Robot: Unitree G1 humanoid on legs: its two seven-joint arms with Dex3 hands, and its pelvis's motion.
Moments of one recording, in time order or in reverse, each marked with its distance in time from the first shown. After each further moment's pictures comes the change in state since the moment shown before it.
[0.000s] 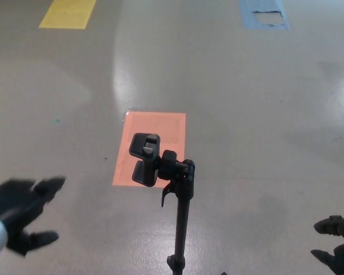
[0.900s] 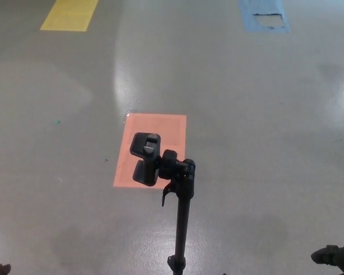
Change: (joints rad) left_arm 0.174 -0.087 0.213 0.274 -0.276 0.032 -0.022; right_arm 0.094 0.027 0.011 -0.004 -0.005 -0.012 -0.008
